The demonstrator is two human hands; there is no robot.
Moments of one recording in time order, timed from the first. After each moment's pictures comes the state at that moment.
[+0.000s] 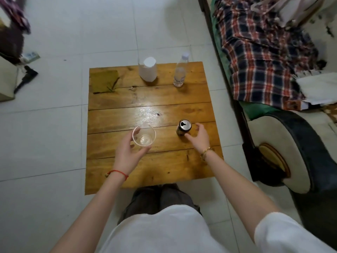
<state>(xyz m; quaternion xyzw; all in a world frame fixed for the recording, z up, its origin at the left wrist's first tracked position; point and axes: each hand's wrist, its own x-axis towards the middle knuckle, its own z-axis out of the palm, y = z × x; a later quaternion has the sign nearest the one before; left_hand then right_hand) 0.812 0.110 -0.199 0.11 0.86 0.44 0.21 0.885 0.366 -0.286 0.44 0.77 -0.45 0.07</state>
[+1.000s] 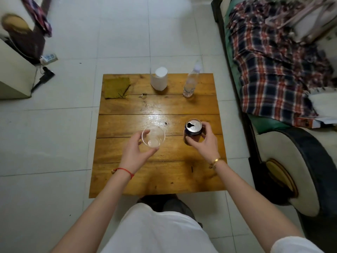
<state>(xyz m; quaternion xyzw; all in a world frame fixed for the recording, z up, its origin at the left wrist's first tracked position) 0.785 0.125 -0.186 0.11 0.86 0.45 0.21 0.865 0.370 -0.239 0.30 0.82 -0.49 -0.04</state>
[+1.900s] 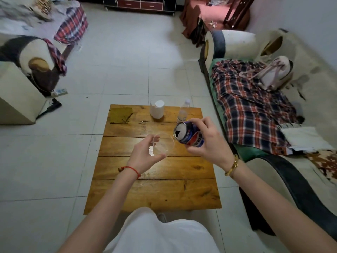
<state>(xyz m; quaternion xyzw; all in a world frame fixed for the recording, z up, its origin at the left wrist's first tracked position) 0.814 0.128 -0.112 0.21 0.85 0.45 0.17 0.903 0.349 -0.039 0.03 0.96 -0.25 -0.11</state>
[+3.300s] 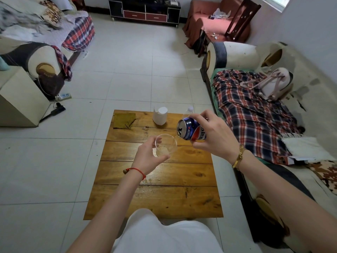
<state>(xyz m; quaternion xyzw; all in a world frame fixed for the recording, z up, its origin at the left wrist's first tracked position) 0.808 0.129 -0.105 0.19 0.85 0.47 0.14 0.878 0.347 0.002 -0.03 0.99 -0.07 -0.11</state>
